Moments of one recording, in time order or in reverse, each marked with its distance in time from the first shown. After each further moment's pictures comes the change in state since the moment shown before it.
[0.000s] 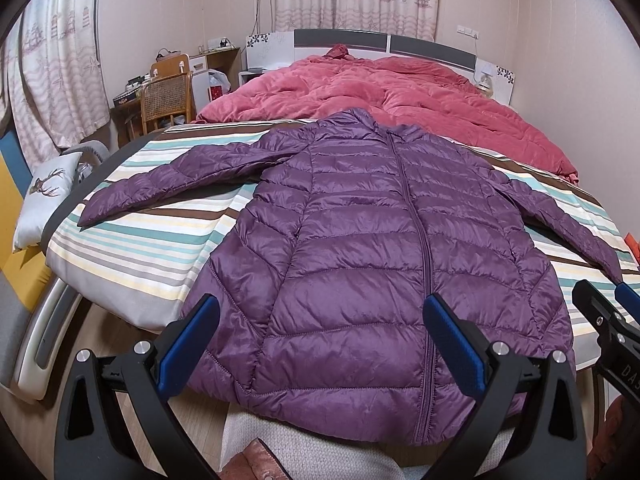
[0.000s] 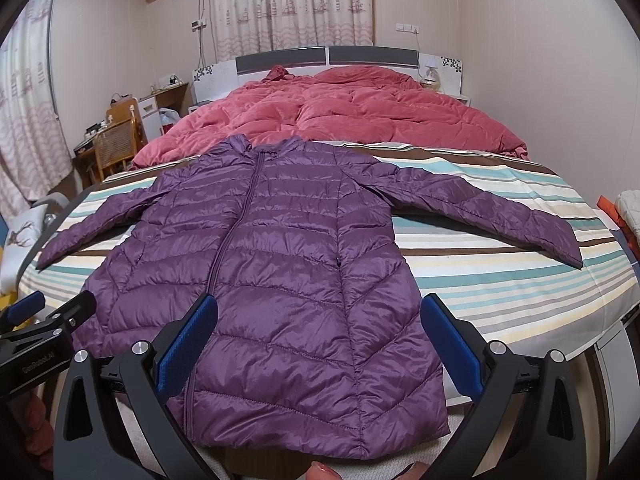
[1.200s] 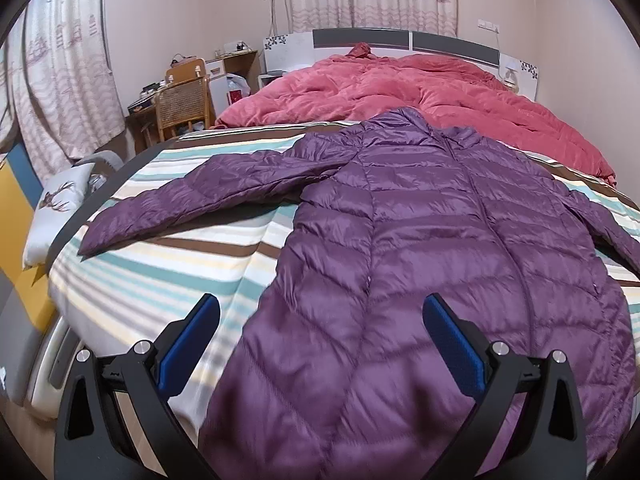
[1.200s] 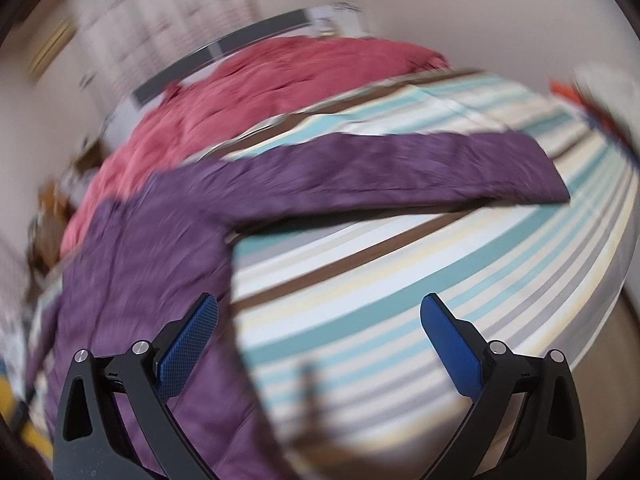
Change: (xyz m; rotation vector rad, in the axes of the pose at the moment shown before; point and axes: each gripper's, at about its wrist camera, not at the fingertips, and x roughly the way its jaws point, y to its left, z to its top) left arm 0.094 0.042 0.041 0.021 -0.003 0.094; right arm 0.109 -0.197 0.029 0.466 0.087 -0.098
